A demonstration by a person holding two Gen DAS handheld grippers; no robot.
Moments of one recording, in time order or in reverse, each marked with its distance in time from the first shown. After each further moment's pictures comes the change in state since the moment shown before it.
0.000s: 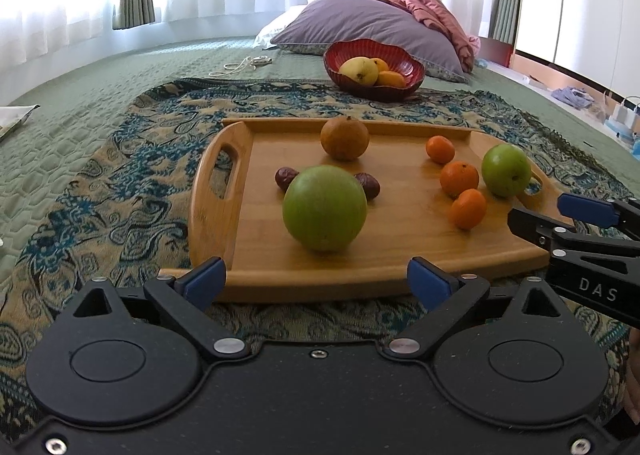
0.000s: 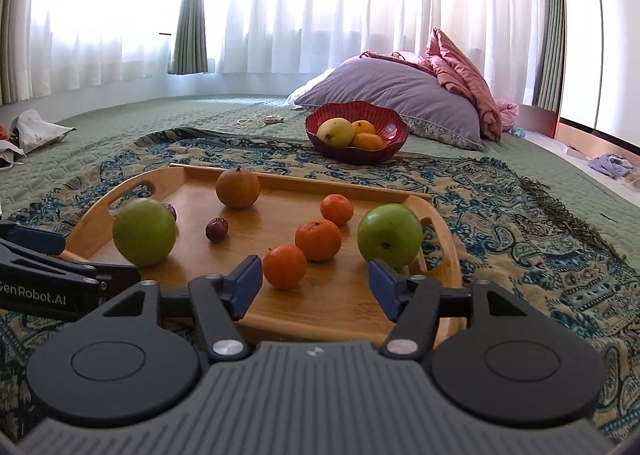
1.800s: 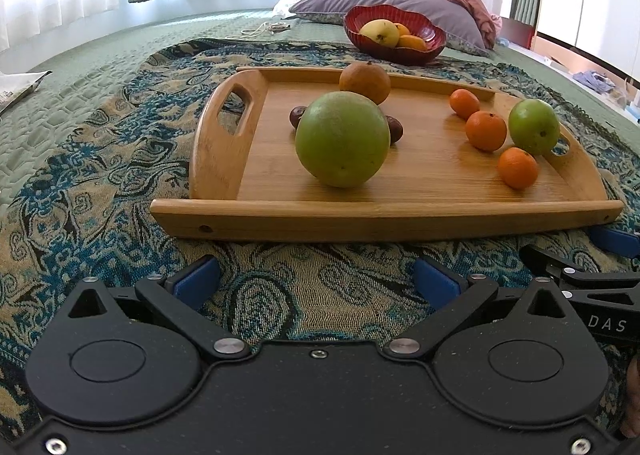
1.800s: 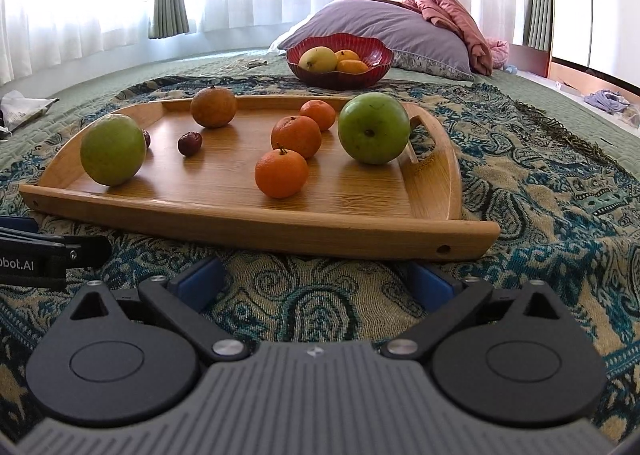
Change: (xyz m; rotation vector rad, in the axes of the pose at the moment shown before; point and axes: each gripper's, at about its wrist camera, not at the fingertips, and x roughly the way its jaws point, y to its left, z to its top) left arm 0.026 -0.001 -0.032 -0.030 0.069 0.054; right arm 0.023 -0.014 -0.049 0.080 0.149 -0.009
